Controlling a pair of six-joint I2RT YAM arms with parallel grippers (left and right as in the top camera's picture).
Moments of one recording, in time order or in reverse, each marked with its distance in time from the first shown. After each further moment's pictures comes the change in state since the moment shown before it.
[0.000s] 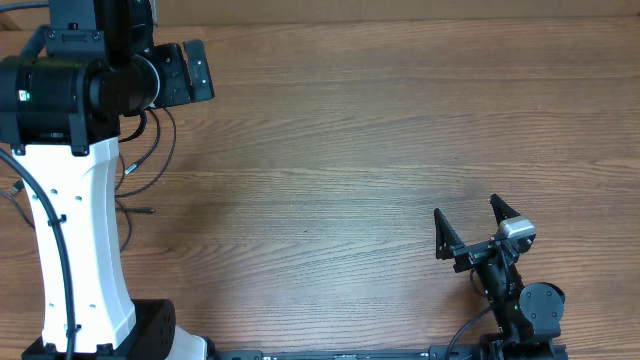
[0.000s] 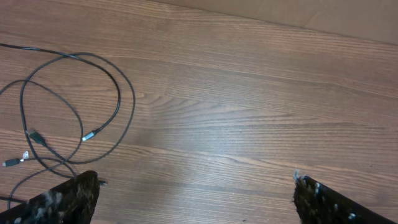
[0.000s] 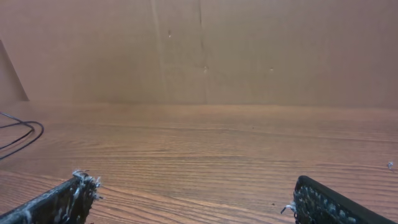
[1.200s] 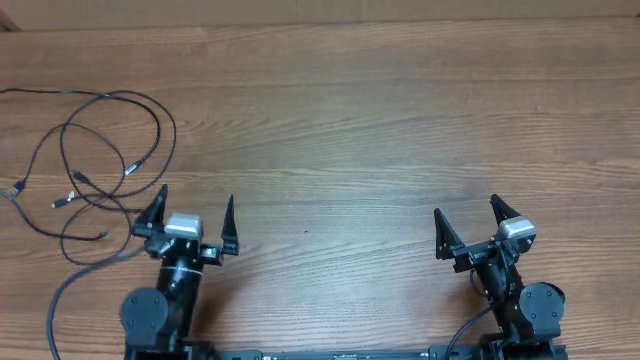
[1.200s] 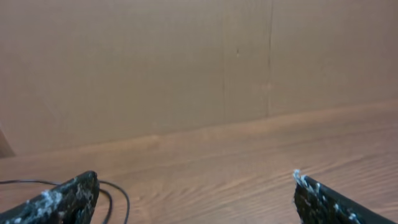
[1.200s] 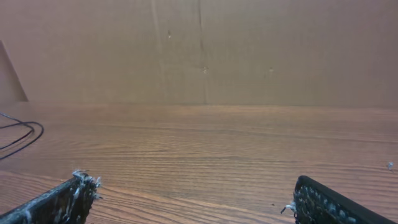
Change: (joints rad) left arm 0.000 -1.500 -2.090 1.518 0.077 0.315; right arm 0.000 -0.001 0.000 0.000 0.000 -0.001
